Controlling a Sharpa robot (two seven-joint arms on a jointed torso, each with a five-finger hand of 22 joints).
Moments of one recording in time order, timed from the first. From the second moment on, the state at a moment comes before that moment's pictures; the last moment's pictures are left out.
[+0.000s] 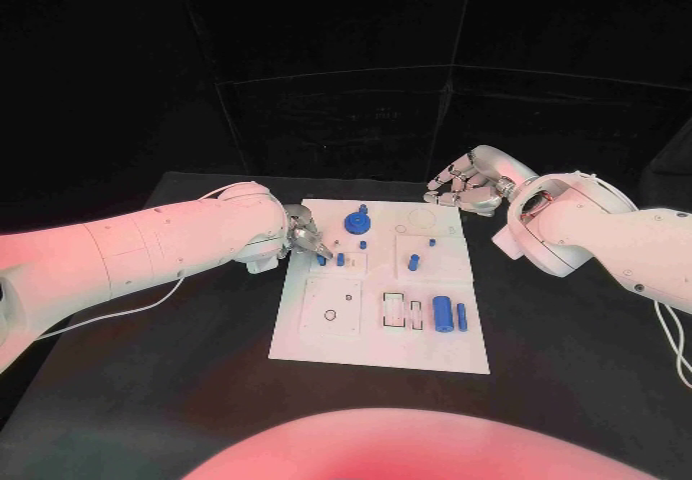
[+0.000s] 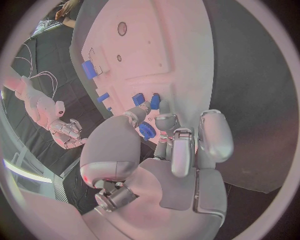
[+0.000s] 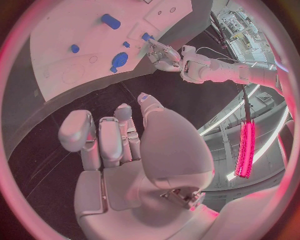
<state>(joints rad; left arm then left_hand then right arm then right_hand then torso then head) 1.21 -0.64 -0.13 1.23 -1.02 0.07 -0.49 0.99 -0.11 0.53 0.04 0.05 0.89 0.02 0.83 0.40 1.26 -0.04 1.17 0.80 1.47 -0.09 1.56 1.31 0.09 1.46 0.01 1.20 1.25 1.25 -0.80 -0.07 1.52 -1.09 -0.40 -0.16 1.34 -0.08 0.08 0.23 0.38 0.99 0.14 0.10 0.07 1.16 0.05 0.97 0.90 1.47 -0.02 1.25 1.19 0.09 1.37 0.08 1.24 1.03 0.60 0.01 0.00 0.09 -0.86</state>
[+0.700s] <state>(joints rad) 1.20 -0.64 -0.14 1.23 -1.02 0.07 -0.50 0.94 -0.13 0.39 0.09 0.05 0.89 0.03 0.83 0.39 1.27 -0.04 1.17 0.82 1.47 -0.09 1.56 1.31 0.09 1.46 0.01 1.21 1.26 1.25 -0.80 -0.07 1.52 -1.09 -0.40 -0.16 1.34 -0.08 0.08 0.23 0.38 0.99 0.14 0.10 0.07 1.16 0.05 0.97 0.90 1.47 -0.02 1.25 1.19 0.09 1.37 0.08 1.24 1.03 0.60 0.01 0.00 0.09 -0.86</state>
